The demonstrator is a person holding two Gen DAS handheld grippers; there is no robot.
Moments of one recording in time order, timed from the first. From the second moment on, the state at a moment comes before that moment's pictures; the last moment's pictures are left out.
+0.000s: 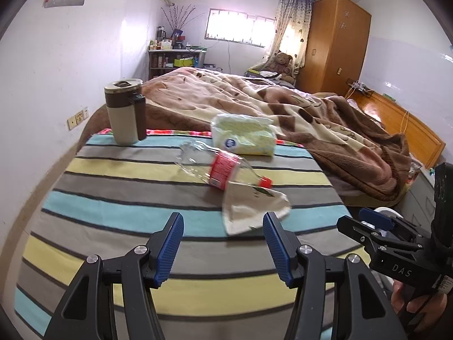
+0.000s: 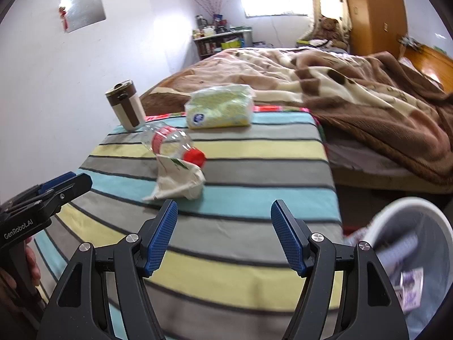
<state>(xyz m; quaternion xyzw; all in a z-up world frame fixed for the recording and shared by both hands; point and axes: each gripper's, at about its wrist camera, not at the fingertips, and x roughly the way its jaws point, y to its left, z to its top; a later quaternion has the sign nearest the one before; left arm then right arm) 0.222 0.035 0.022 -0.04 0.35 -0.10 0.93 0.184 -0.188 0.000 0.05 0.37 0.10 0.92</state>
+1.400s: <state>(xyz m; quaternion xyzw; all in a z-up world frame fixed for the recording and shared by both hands) 0.371 0.009 0.004 0.08 0.38 -0.19 0.90 0.219 -0.173 -0.021 -0.01 0.43 0.19 0.88</state>
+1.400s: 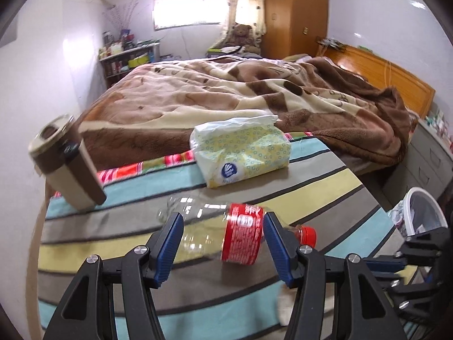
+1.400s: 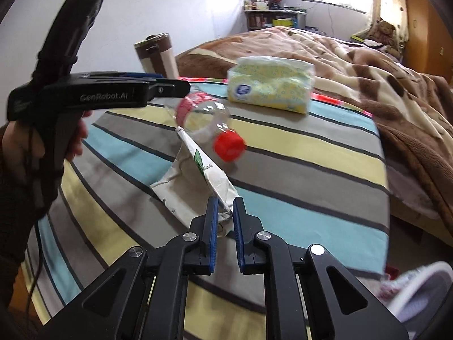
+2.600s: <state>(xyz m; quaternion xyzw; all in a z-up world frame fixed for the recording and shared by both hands) 0.348 0.038 -0.015 0.08 0.42 -0.13 0.89 0.189 -0.216 -0.038 0.08 0.47 0.10 0.88</state>
